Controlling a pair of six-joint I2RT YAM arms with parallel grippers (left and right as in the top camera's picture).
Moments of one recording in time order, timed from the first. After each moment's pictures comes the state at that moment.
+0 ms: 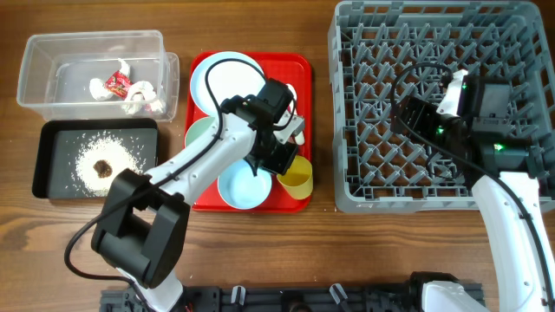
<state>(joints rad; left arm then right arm) -0.57 1.84 1.31 -0.93 0.30 -0.09 -0.06 1.24 1.04 -0.71 -0.19 0.31</state>
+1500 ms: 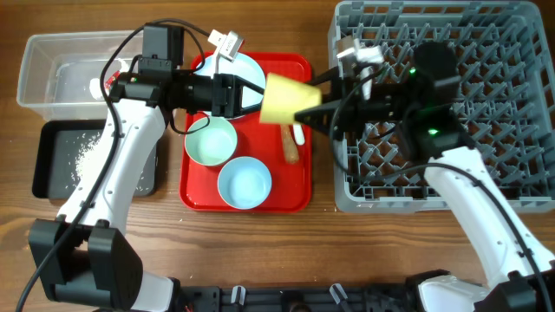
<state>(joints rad) -0.15 1.65 1.38 -0.69 1.43 -0.11 0.22 1.40 1.04 0.24 -1.31 0.33</state>
